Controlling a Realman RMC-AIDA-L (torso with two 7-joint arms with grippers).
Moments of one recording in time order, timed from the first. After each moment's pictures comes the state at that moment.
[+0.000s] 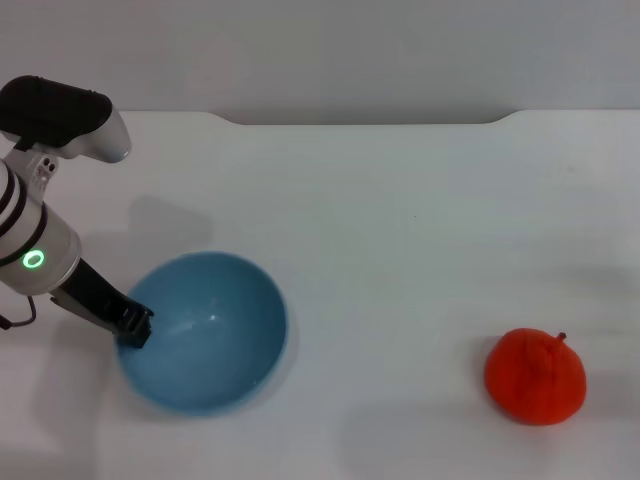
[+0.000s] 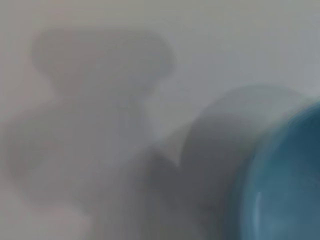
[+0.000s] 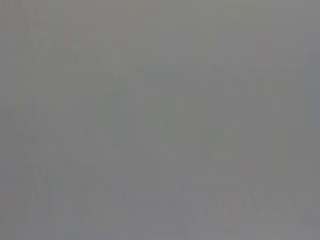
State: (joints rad) left arm -0.59 -2.06 1.35 1.21 2.70 1.60 -2.77; right arm 0.25 2.07 0.91 0.21 -2.16 -1.32 0.22
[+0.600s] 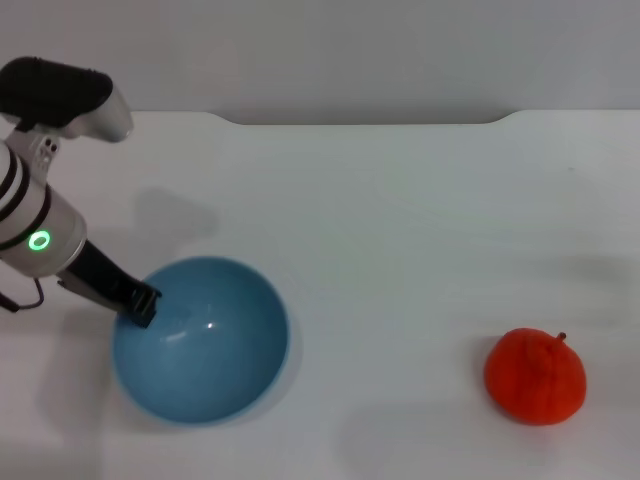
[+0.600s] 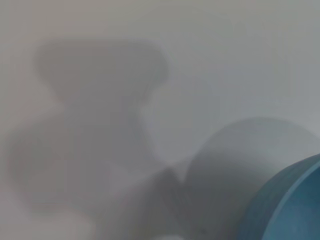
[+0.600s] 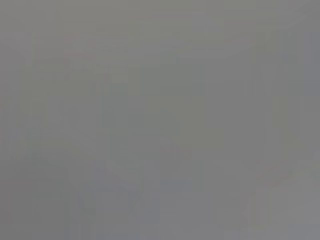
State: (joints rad) left arm -0.61 -2.06 1.33 1.24 2.70 1.61 -2.80; right arm 0.27 2.00 0.90 0.21 -2.30 -1.31 0.67
